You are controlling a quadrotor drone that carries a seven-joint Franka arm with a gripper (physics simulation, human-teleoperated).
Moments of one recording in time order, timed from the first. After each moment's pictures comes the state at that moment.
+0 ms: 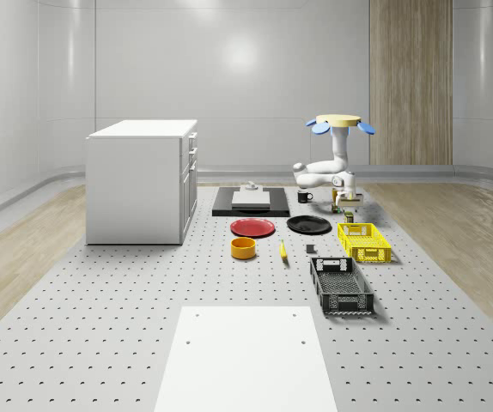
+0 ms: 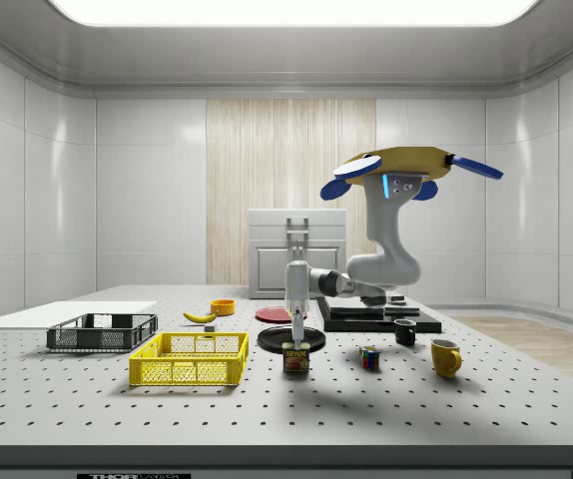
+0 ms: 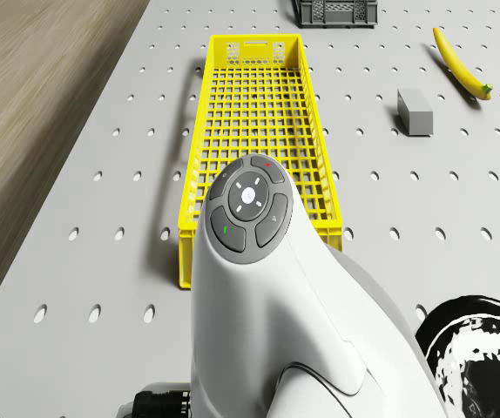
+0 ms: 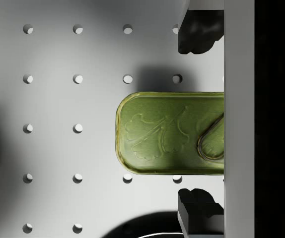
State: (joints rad) arm -1.12 -1.31 1.33 -2.88 -1.87 1.38 1.65
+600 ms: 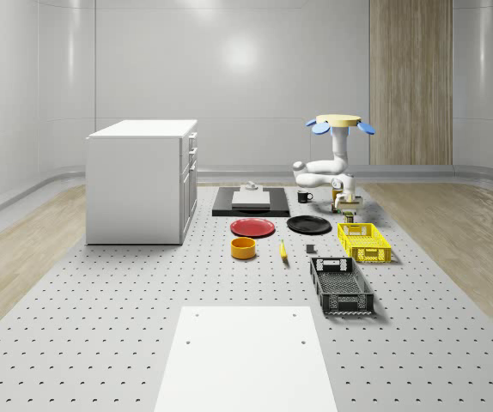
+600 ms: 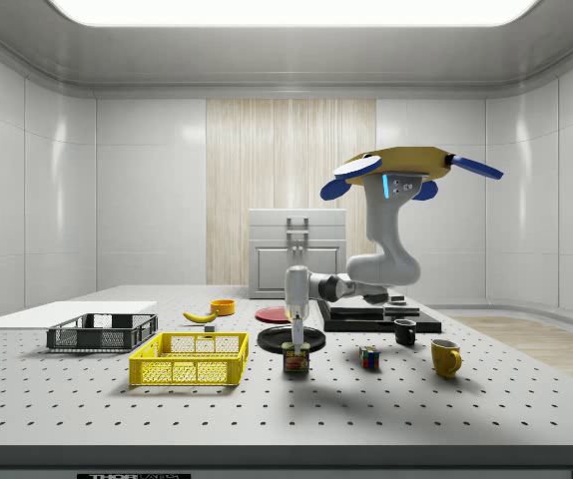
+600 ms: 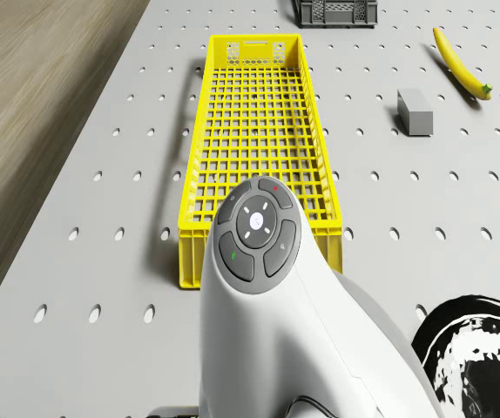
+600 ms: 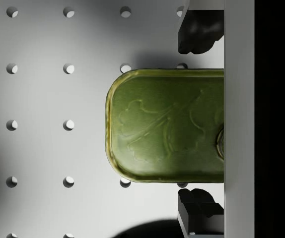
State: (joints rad) arm -1.10 -1.36 1.26 -2.87 -1.92 1.45 1.62
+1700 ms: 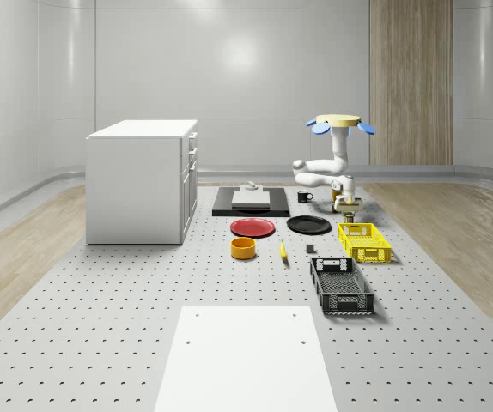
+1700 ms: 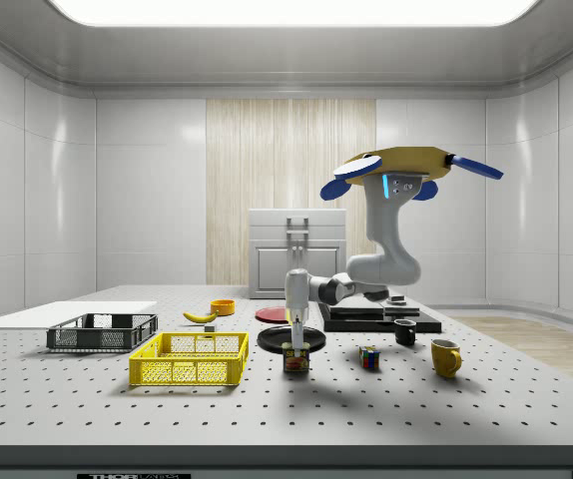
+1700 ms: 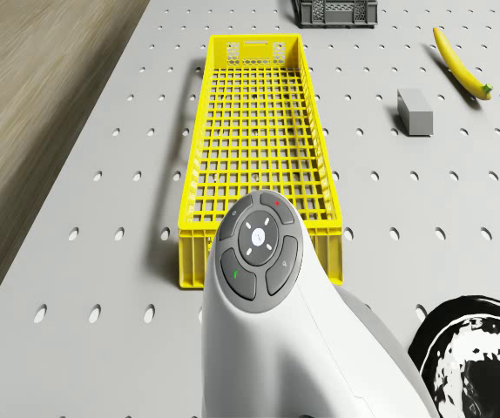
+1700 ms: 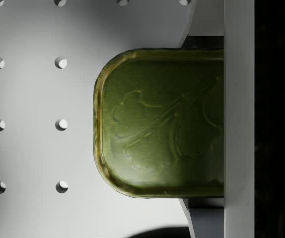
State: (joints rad) arm -1.12 -1.41 1.24 -2.85 -1.93 1.51 1.63
